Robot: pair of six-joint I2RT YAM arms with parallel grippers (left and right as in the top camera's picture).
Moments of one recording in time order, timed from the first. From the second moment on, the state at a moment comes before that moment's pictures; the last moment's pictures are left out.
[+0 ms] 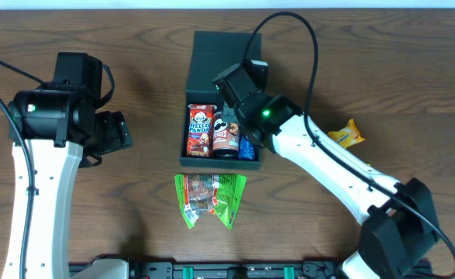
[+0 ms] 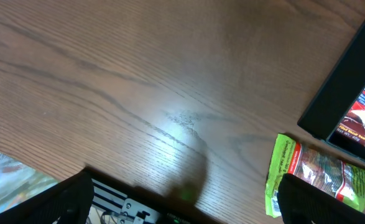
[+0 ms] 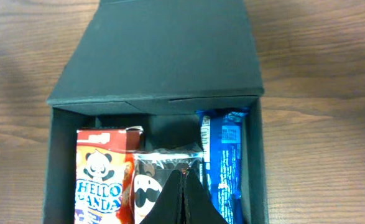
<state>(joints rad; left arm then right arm) -0.06 1.38 1.58 -1.57 -0.22 -0.38 0.68 1.76 1.40 -0.64 0.30 0.74</state>
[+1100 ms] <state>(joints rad) -0.06 1.38 1.58 -1.57 -0.22 -0.38 0.67 1.95 1.40 -0.58 0.17 0.74</state>
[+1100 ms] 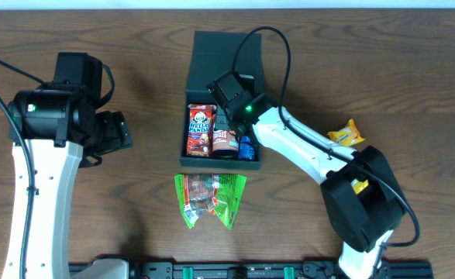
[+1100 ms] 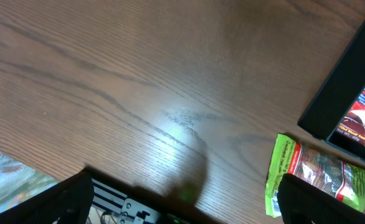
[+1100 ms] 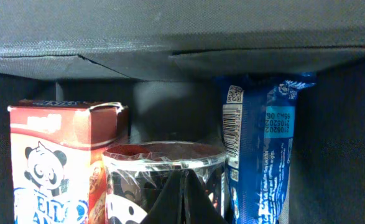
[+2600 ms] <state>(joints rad) -0.06 1.38 1.58 -1.57 -0.22 -0.38 0.62 2.00 1.40 -0.49 0.10 0.77</state>
